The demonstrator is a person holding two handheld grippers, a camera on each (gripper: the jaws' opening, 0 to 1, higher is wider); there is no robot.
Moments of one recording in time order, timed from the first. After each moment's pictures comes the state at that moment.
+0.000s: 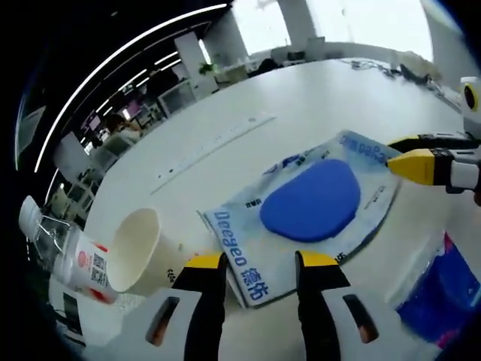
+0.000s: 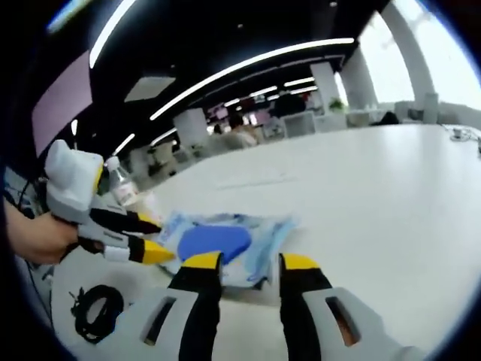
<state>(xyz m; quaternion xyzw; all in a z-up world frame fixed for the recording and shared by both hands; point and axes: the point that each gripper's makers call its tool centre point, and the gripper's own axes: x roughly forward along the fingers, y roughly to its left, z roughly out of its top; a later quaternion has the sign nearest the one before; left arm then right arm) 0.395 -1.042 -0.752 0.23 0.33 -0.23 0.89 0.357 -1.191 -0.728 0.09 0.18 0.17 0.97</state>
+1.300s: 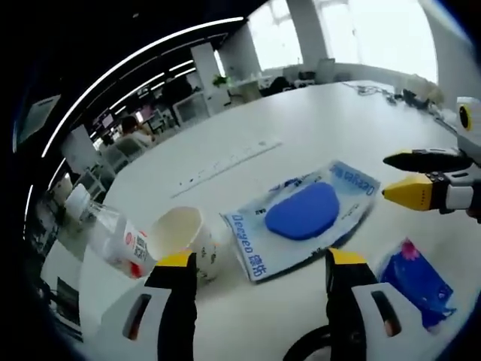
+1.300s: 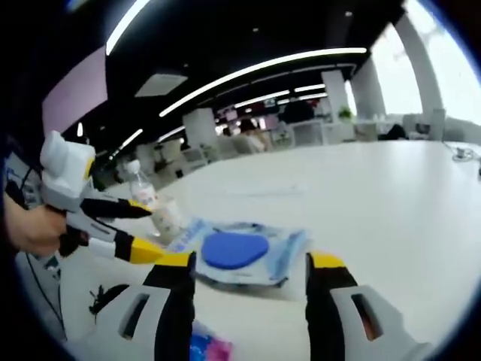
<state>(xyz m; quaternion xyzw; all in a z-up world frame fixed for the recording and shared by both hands) 0.356 -1.023 -0.696 0.18 0.29 -0.21 0.91 0.330 -1.181 -0.693 0.09 0.17 0.19 0.96</state>
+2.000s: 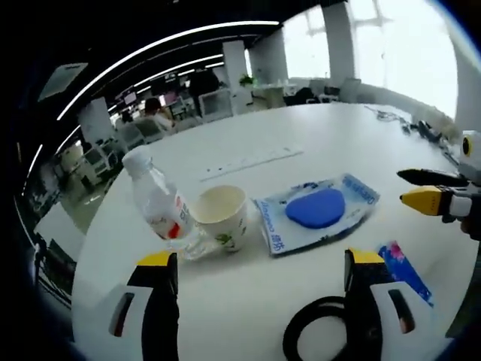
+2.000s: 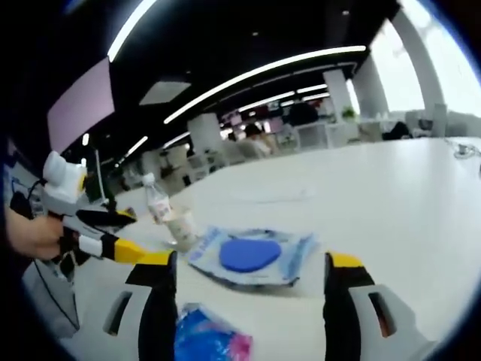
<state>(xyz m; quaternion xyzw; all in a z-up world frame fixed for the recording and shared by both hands) 0.327 -0.977 -0.669 0.11 0.30 -0.16 0.93 0.311 -1.180 -0.667 0.11 0.16 0.20 0.96</state>
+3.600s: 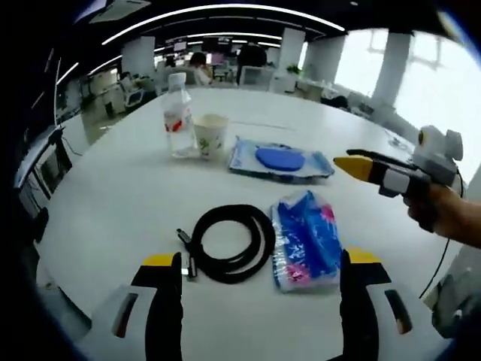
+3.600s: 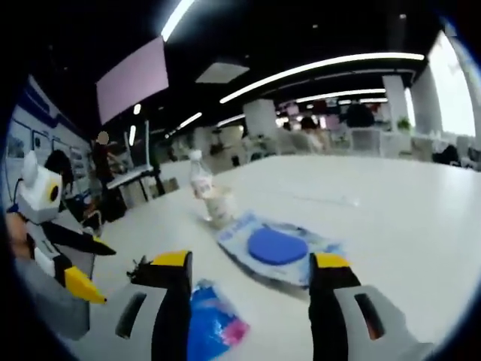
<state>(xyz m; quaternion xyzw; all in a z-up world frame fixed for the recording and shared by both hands) 0.171 -1.039 -0.701 -0.06 0.37 -0.09 0.92 0.296 -1.165 -0.675 0.02 0.17 0.36 0.92</state>
